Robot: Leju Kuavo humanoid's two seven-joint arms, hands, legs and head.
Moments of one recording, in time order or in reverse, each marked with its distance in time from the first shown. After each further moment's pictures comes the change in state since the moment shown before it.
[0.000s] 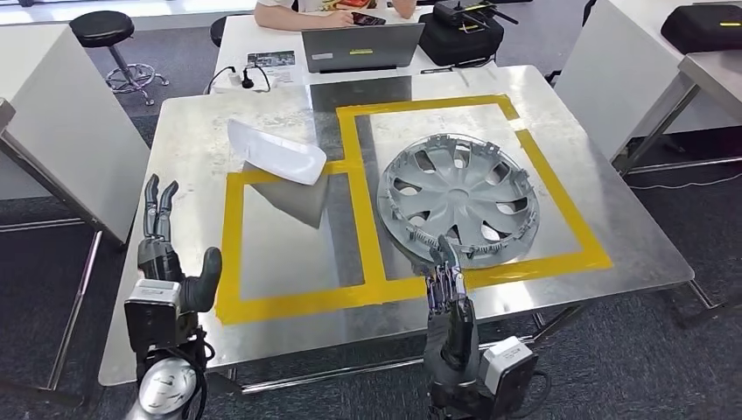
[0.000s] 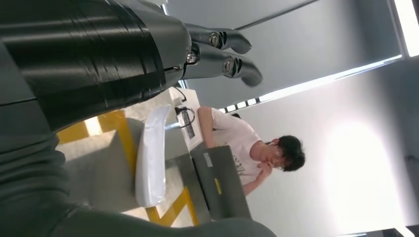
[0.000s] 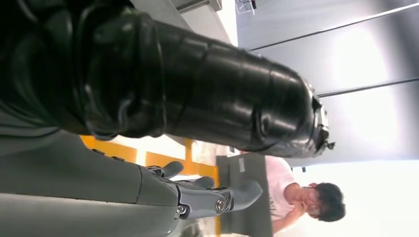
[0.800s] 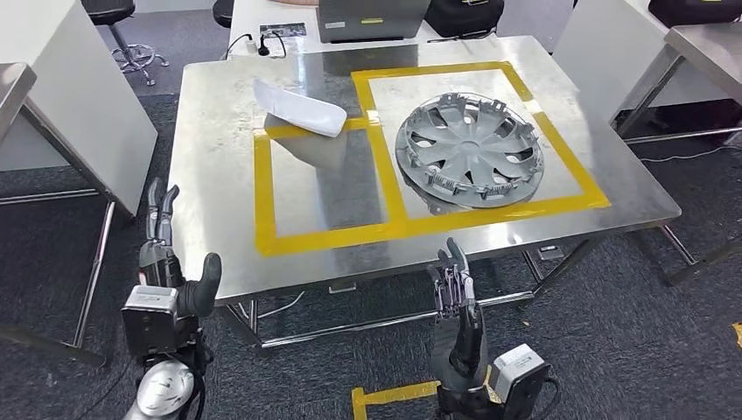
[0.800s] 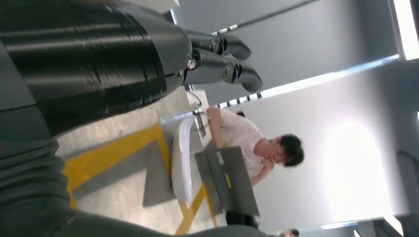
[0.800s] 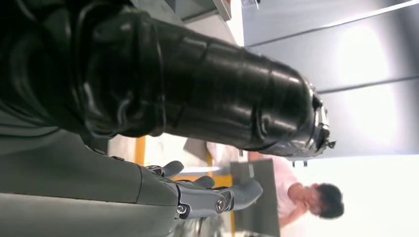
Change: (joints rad) left arm 0.034 0.008 0.010 -0.019 0.043 -0.009 -0.035; right arm 0.010 -0.008 -0.002 -0.017 -0.001 0.006 0.000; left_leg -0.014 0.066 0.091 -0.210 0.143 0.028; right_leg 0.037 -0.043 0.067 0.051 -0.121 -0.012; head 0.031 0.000
